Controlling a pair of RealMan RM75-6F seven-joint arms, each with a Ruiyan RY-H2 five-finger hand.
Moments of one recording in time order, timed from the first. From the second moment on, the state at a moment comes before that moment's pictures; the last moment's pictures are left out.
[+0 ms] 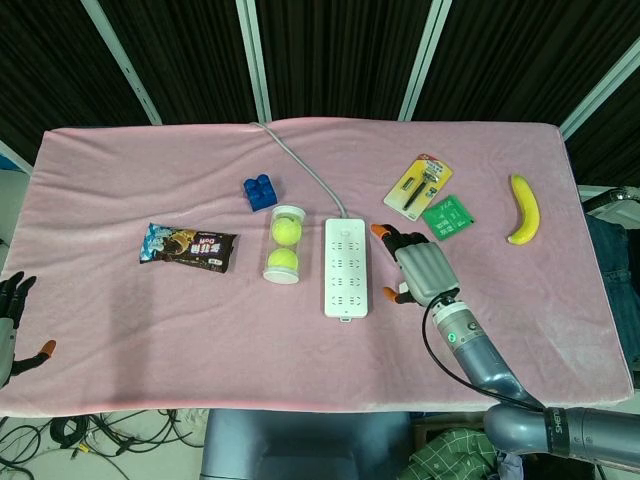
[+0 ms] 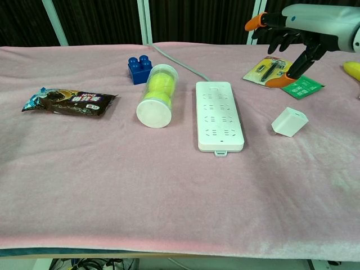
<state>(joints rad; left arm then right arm) -0.08 -1.09 -0.06 -1.69 1.36 1.44 0.13 0.81 -1.23 0.19 -1.88 -0.83 1.01 -0.41</state>
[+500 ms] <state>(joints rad) -0.08 -1.09 -0.05 -1.69 1.36 1.43 0.15 0.80 -1.25 0.18 -1.83 -0.84 0.99 -0.39</state>
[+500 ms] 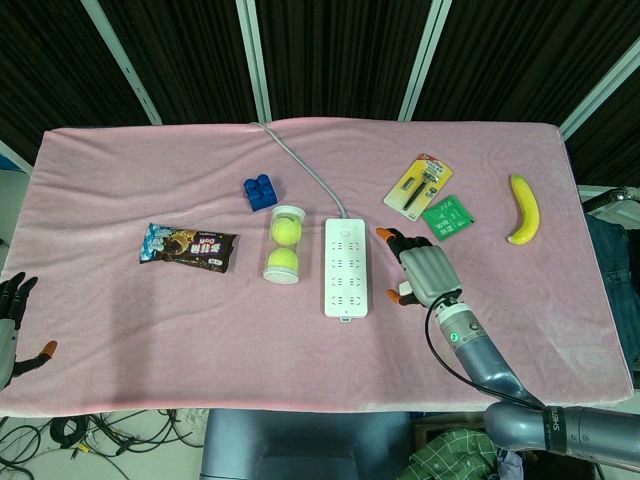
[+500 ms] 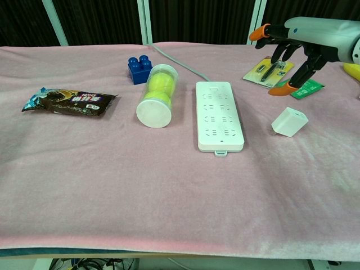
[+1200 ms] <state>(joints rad) -0.08 -1.09 -0.05 -1.70 1.37 1.44 0.14 0.81 -1.25 0.14 -1.84 -0.75 1.01 -0.46</state>
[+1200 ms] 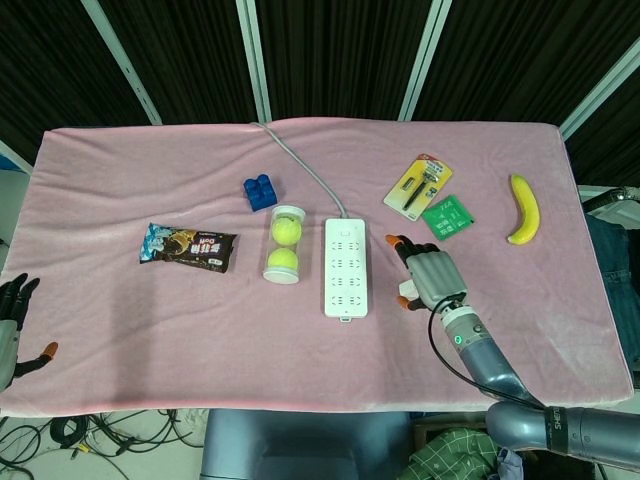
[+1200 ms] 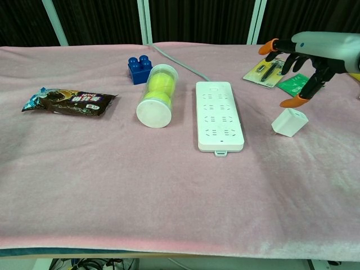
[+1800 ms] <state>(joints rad) -0.08 -1.09 -0.05 -1.70 1.36 1.43 0.15 0.70 -1.32 0.11 -1.70 -0.82 1.05 -0.33</state>
